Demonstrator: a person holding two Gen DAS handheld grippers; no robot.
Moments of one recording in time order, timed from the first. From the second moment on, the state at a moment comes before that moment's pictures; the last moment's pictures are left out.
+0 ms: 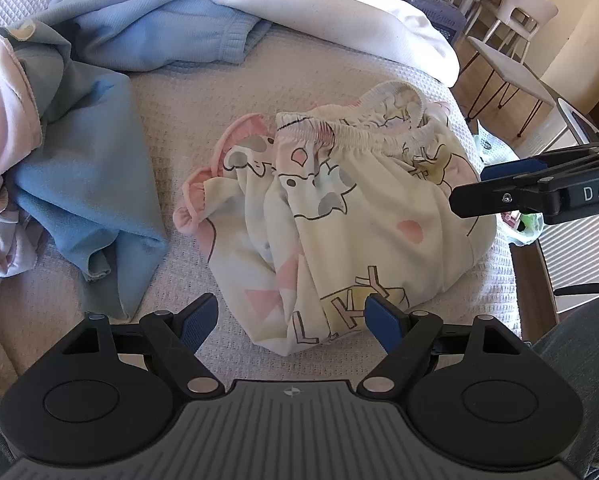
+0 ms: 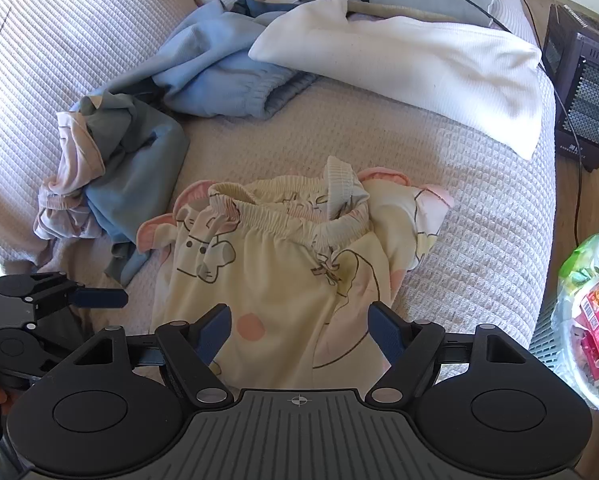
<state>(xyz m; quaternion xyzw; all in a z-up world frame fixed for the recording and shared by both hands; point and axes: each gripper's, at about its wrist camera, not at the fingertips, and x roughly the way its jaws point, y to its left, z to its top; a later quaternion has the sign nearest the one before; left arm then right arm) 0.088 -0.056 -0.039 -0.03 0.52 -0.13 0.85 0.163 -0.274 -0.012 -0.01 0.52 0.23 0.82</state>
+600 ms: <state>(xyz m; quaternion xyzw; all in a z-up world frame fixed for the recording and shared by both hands) 0.085 -0.035 -0.034 -0.08 0.52 -0.10 0.85 0.157 -0.298 -0.004 0.02 0.49 0.23 0.84</state>
